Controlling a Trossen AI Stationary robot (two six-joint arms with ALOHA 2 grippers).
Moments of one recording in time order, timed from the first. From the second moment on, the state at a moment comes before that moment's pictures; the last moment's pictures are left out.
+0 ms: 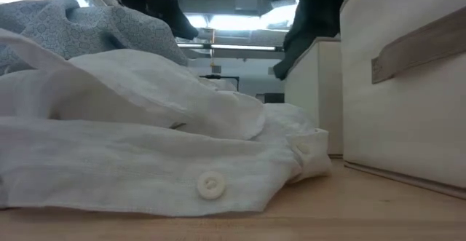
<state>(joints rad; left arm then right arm) 0.07 1.12 0.79 -0.11 -0.43 0.07 -0.15 1.07 1.75 -0.60 0.72 -0.56</state>
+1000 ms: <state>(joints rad) 0.07 1.12 0.79 -0.06 -0.43 0.09 -0.15 0.88 1.17 -0.88 0.78 -0.02</state>
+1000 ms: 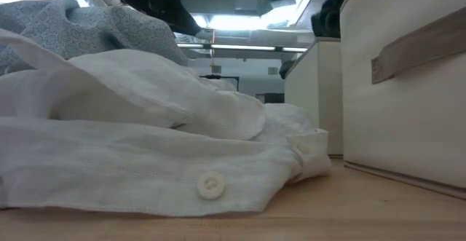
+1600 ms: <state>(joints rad) 0.07 1.12 0.79 -0.07 -0.43 0.08 -0.38 0.87 0.80 -0.85 0.40 0.19</state>
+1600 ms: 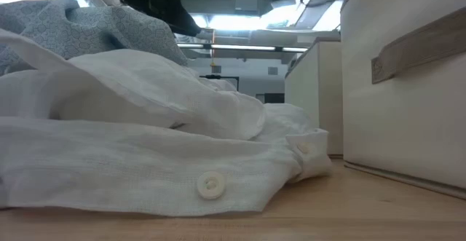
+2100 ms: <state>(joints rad) 0.07 1.12 0.79 -0.07 -0.43 0.08 -0.52 0.88 0.67 -0.75 0.22 0.21</state>
